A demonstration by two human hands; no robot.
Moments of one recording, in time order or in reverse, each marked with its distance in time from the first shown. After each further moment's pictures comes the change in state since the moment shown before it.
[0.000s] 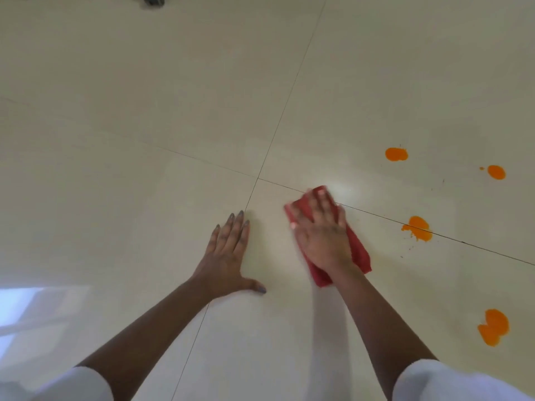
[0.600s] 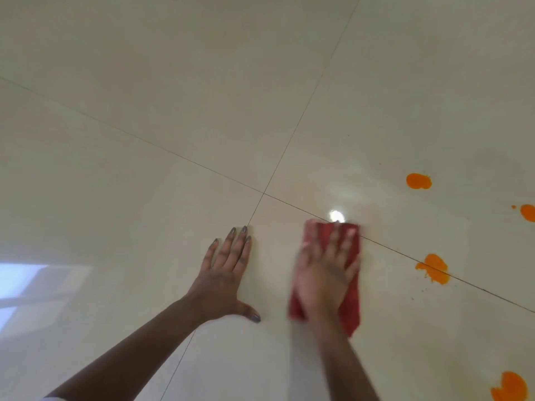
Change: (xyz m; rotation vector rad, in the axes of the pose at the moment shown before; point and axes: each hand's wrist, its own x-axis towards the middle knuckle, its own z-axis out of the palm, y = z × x) left_hand 0.007 0.005 -0.001 0.044 -0.085 -0.086; right_hand -0.007 -0.040 0.009 0.172 0.199 0.416
